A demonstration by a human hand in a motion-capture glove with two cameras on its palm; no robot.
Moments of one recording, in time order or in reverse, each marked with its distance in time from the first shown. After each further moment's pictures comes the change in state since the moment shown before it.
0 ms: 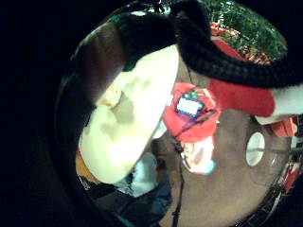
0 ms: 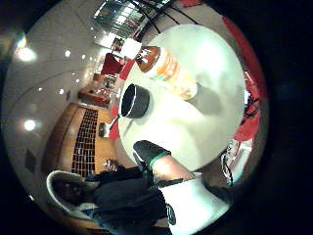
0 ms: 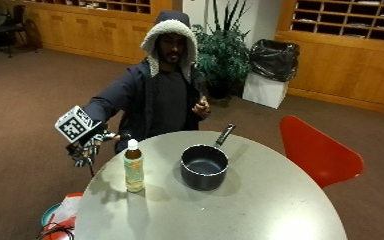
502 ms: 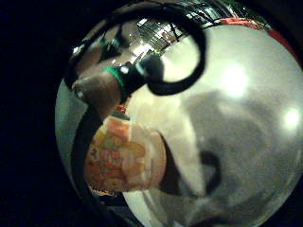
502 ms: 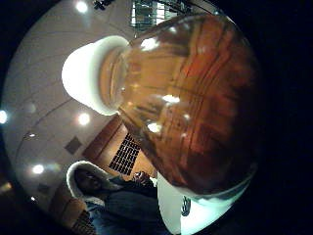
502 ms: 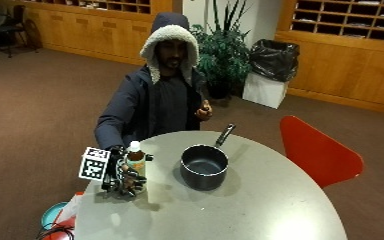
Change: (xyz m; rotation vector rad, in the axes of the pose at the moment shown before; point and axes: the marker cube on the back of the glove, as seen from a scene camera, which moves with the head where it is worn) arm -0.035 -0.070 0.132 0.051 -0.666 0.148
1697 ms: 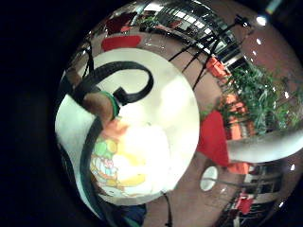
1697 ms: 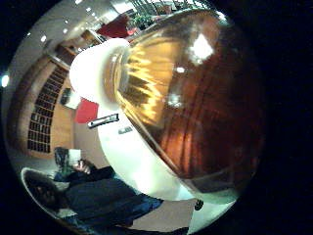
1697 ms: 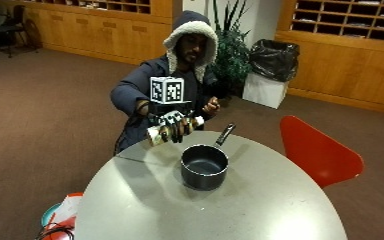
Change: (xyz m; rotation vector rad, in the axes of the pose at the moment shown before) arm -0.231 -0.005 0.093 -0.325 1.236 -0.389
